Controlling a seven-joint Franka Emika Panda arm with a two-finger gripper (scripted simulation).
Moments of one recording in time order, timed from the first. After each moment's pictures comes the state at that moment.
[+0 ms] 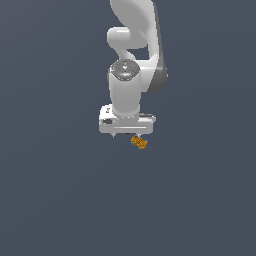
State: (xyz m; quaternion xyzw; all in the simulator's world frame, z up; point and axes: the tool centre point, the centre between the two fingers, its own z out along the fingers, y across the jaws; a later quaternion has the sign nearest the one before) arm -0.006 -0.007 0.167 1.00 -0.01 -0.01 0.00
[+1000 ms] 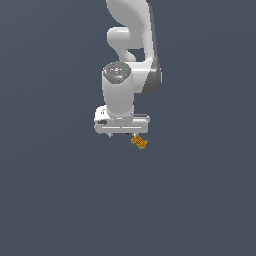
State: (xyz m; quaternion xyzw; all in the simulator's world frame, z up) arm -0.012 -0.023 0.160 1.00 0.00 -0.02 -0.01
